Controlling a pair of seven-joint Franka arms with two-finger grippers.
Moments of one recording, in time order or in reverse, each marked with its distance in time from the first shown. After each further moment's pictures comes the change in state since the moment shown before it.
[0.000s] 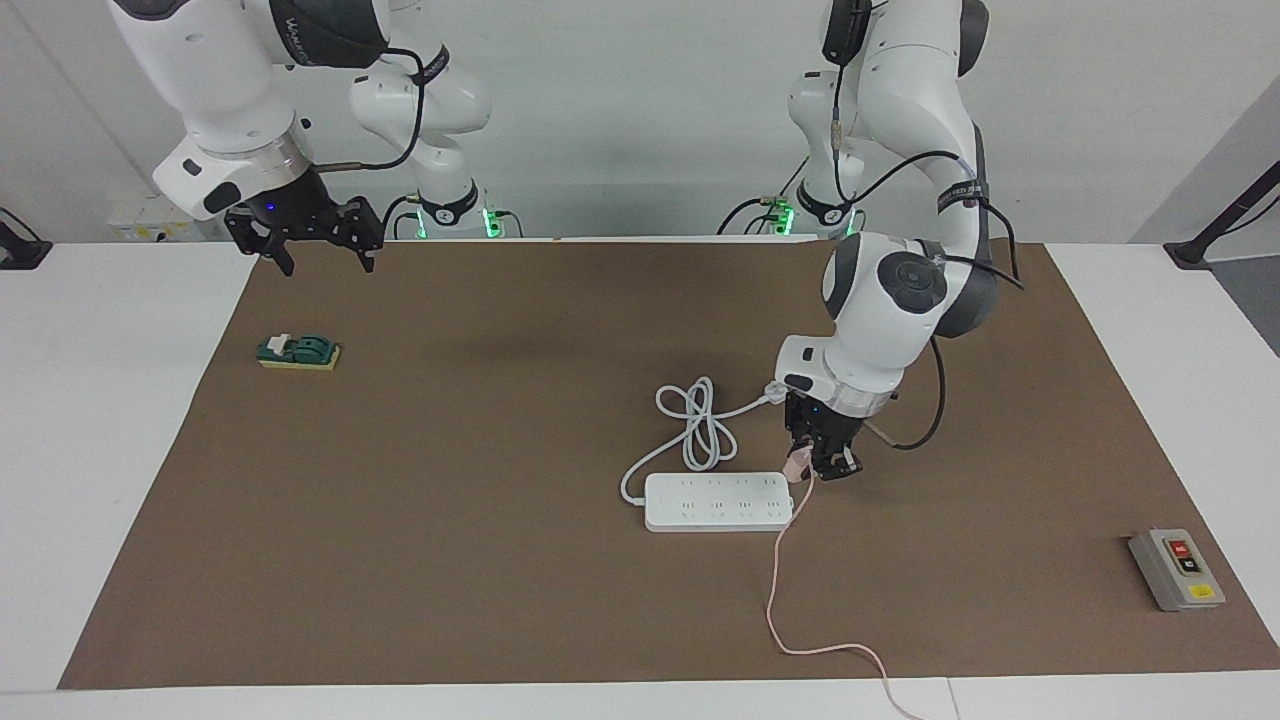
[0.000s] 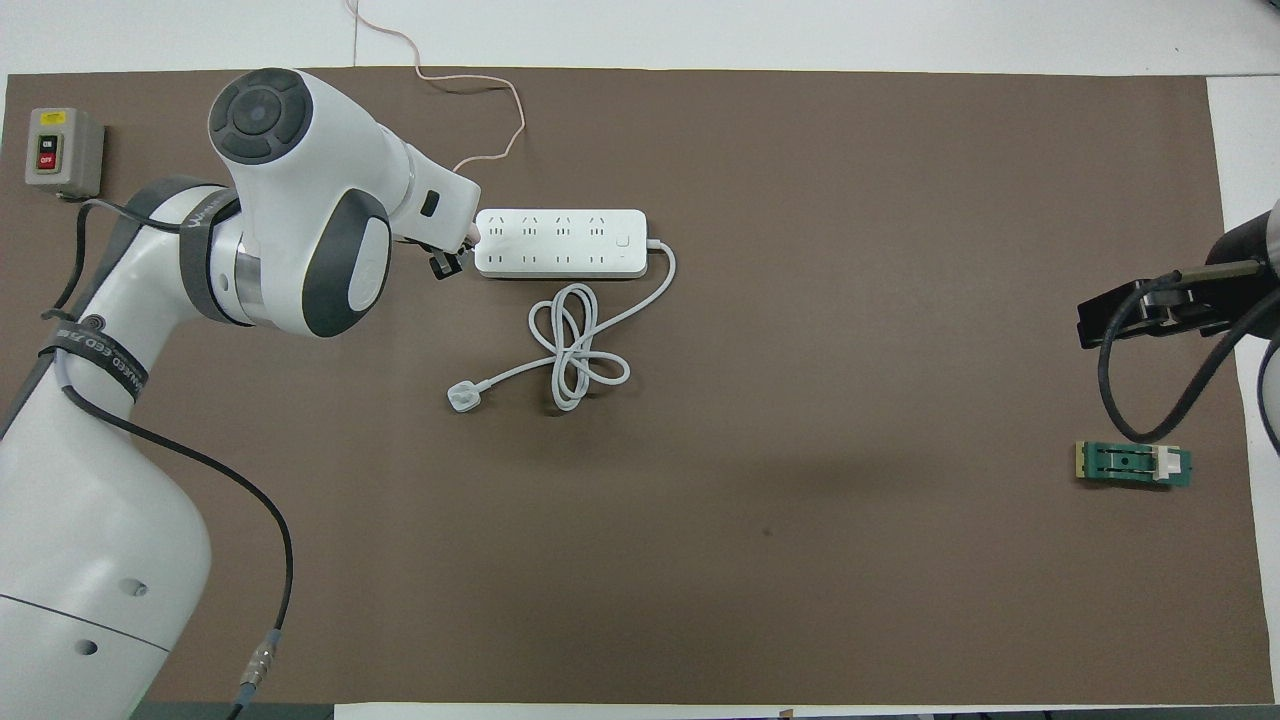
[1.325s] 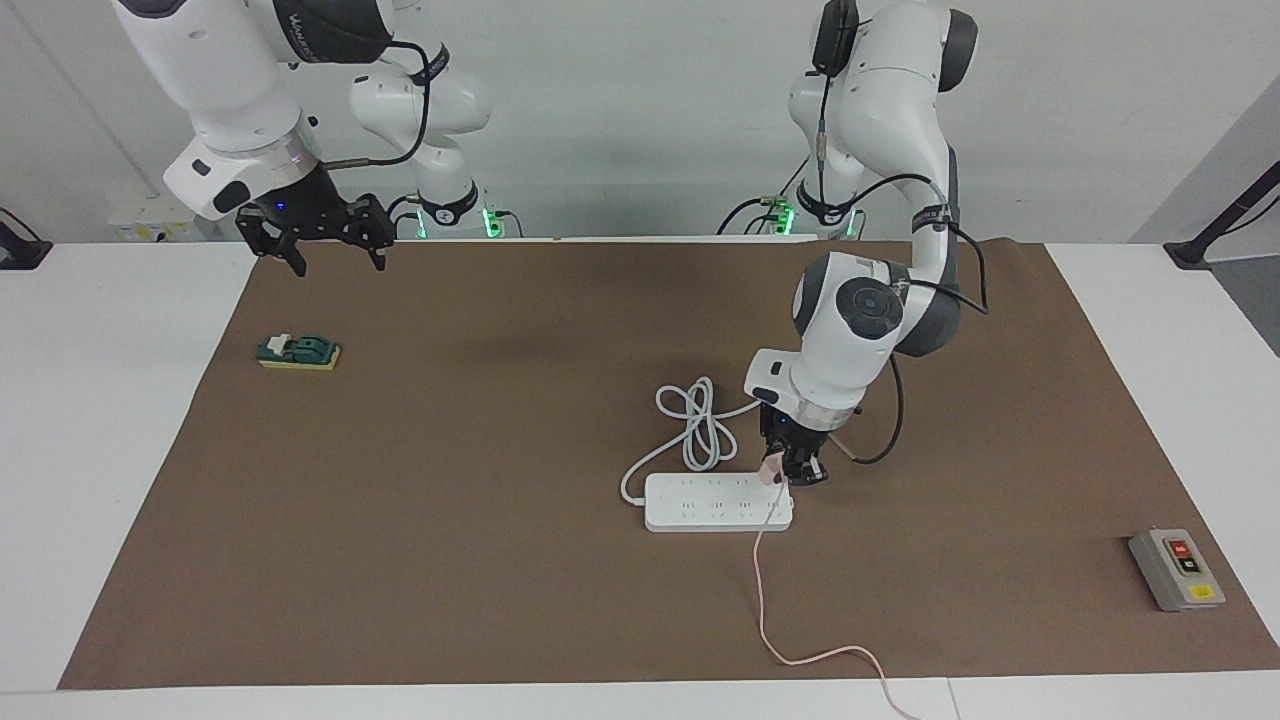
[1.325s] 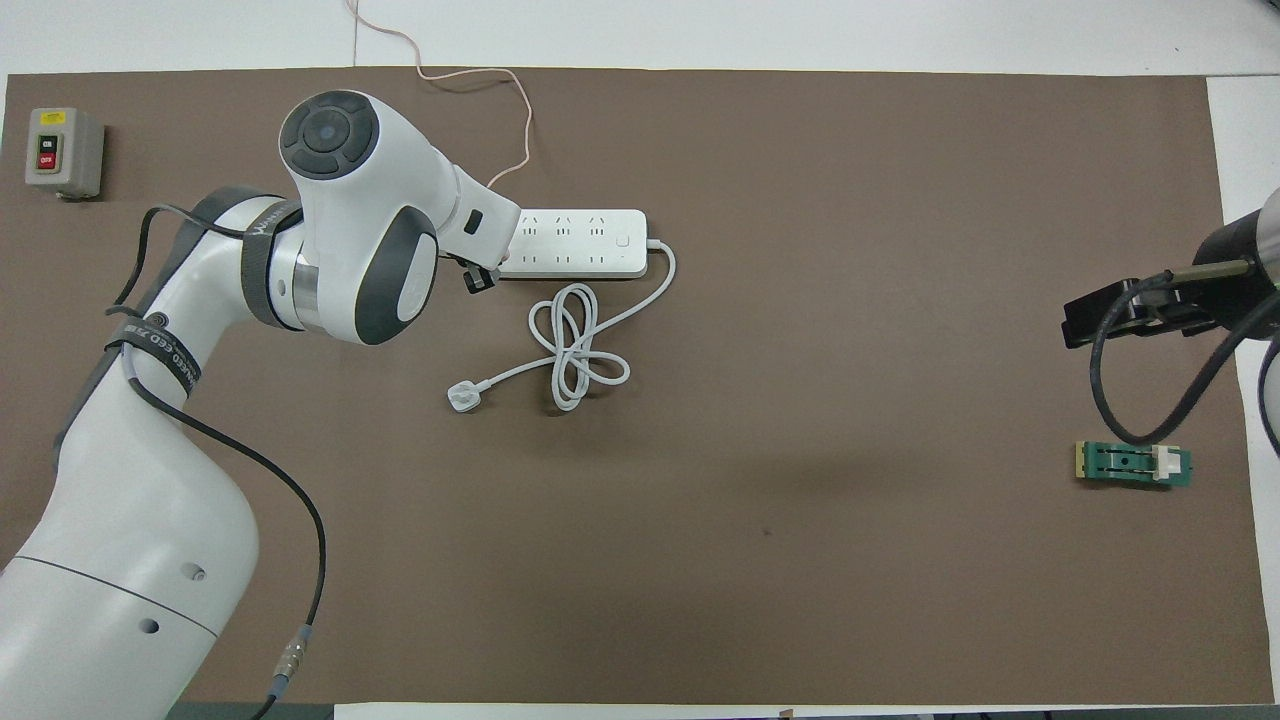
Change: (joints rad) left arm -0.041 0.041 -0.002 0.002 0.004 0.014 0.000; right arm 0.000 -0.001 0.005 0.000 0.037 0.009 0.000
